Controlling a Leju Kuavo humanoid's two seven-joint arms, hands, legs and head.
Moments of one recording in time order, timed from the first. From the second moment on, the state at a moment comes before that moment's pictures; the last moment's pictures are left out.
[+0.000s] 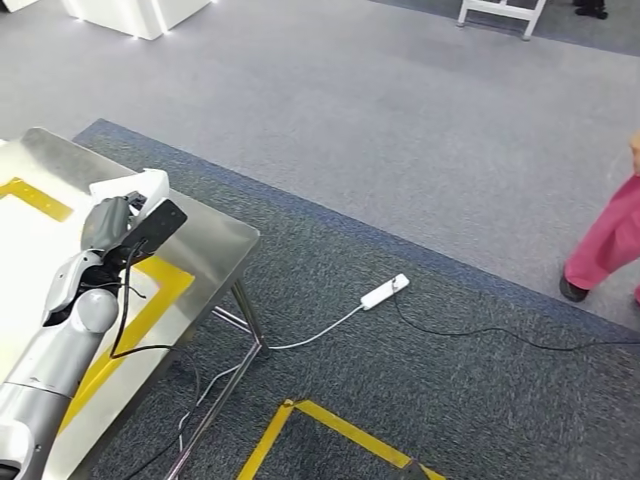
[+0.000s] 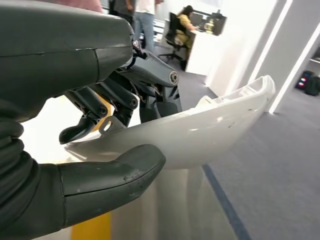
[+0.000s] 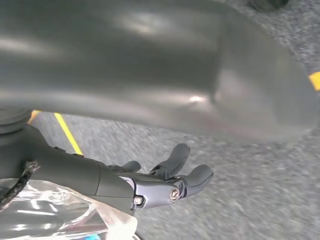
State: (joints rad) left arm -0.52 0.21 -0.20 -1.21 -0.84 0.26 0.08; right arm 0.11 -0.12 0.71 -0.74 0.23 -0.44 0.26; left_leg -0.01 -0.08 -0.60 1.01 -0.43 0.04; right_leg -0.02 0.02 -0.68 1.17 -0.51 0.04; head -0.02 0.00
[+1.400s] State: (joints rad) left arm -0.45 0.25 -0.31 -1.16 -1.22 0.26 0.05; right arm 0.03 -0.01 0.62 -0.49 0.27 -0.41 0.12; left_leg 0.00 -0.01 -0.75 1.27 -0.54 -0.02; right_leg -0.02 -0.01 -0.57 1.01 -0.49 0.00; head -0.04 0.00
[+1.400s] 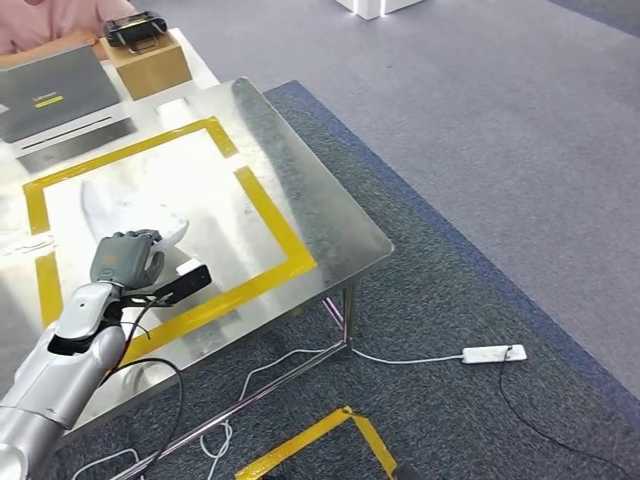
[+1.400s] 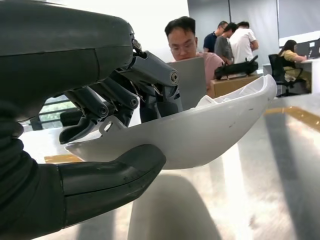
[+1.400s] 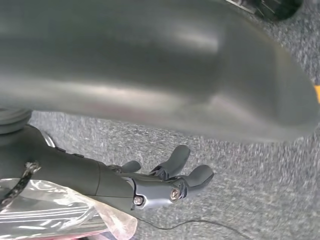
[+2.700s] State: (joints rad) left arm -0.43 0.28 -0.35 -1.09 -1.30 0.29 0.08; right arm 0.02 0.02 0.58 -0.43 0.29 -0.42 0.08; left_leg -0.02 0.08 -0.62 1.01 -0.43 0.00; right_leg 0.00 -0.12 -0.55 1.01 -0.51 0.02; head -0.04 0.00
